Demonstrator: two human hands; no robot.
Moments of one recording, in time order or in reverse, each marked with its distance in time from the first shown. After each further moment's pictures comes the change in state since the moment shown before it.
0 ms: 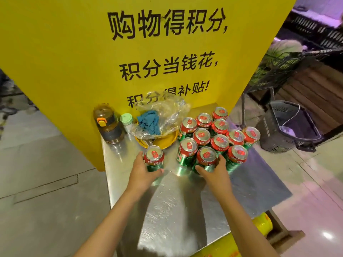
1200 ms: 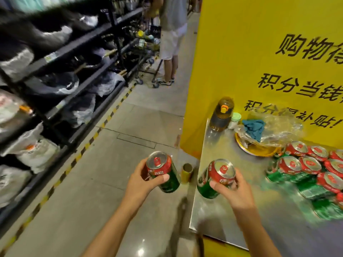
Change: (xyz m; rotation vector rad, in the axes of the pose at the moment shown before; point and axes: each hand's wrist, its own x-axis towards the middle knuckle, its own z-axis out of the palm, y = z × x) left_hand -0.264 -0.082 -0.154 -0.487 0.555 -0.103; right_hand -0.176 -0.066 0.096 0.260 -0.690 -0.168
